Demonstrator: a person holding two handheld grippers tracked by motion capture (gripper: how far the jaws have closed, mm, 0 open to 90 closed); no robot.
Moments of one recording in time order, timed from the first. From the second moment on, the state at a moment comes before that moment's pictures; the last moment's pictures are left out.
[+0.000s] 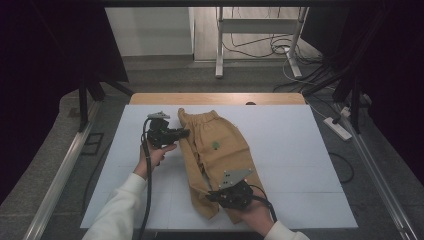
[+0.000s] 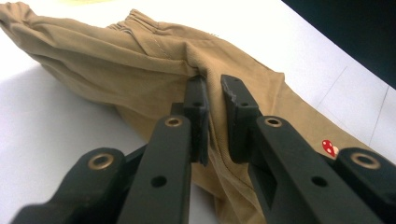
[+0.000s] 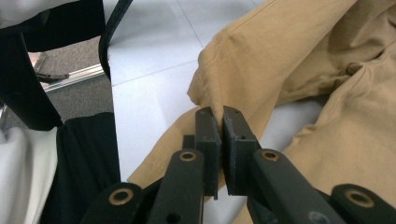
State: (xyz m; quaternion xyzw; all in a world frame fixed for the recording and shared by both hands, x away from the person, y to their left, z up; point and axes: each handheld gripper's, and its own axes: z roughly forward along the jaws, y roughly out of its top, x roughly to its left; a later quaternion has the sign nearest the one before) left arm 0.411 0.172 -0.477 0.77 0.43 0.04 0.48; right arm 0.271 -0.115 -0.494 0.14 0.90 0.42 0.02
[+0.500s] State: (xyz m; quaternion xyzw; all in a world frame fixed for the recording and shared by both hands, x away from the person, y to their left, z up) left arm 0.412 0.159 -0.480 0.77 0.42 0.04 0.48; right arm 0.272 -0.132 -0.495 0.15 0.89 0.42 0.02
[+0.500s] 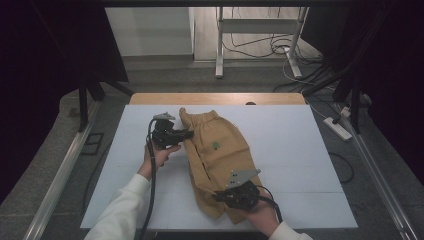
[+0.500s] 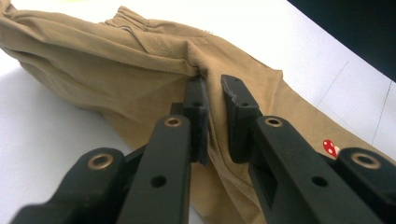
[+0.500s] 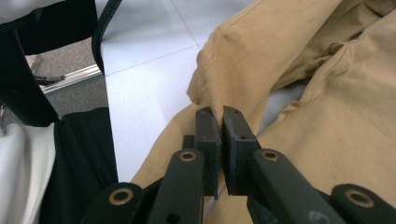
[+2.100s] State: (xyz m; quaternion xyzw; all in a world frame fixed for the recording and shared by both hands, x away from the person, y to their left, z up) left arm 0.415 0.128 -0.481 0.79 0.39 0.04 0.47; right arm 0.266 -0.166 -0.492 0.18 0.89 0.43 0.03
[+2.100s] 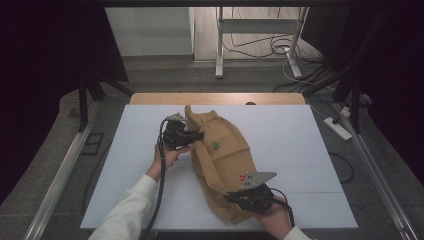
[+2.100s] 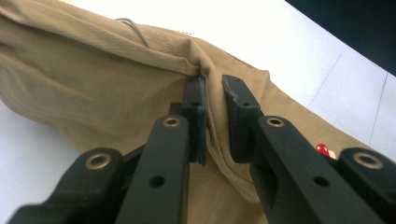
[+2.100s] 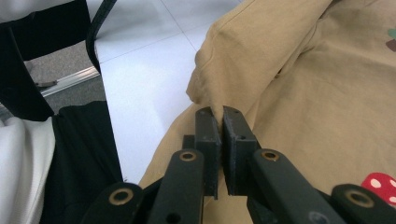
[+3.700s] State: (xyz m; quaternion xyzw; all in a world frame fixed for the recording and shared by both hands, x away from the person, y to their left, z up) left arm 0.421 0.107 -0.487 0.79 0.38 0.03 0.47; right arm 0.264 -0.184 -0.490 0.19 0.88 0.42 0.04
